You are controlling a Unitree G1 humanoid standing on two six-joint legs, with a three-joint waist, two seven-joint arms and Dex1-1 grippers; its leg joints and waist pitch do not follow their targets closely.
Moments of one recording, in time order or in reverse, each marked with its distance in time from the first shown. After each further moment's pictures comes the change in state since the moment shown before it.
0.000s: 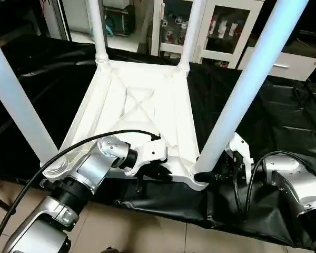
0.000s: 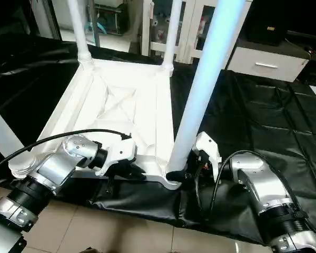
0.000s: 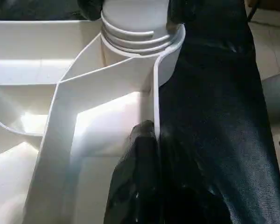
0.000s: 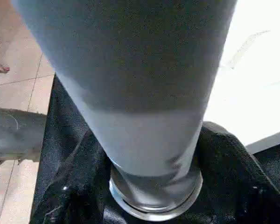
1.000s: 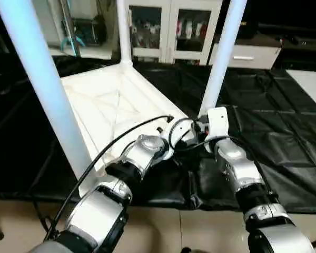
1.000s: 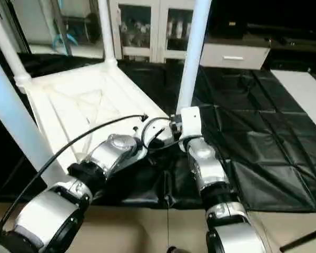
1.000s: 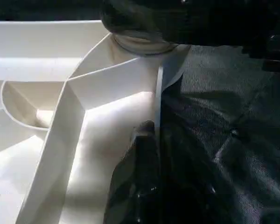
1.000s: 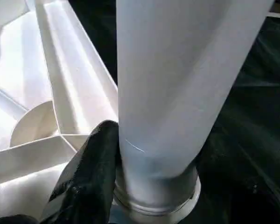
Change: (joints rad) left arm -0.269 -0.401 0.178 0.594 0.050 0.068 0.772; right arm -0.244 0.479 -0.186 0.411 -0.218 -0.087 -1.141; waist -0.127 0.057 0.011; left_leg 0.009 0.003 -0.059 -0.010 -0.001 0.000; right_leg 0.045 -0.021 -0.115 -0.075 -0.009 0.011
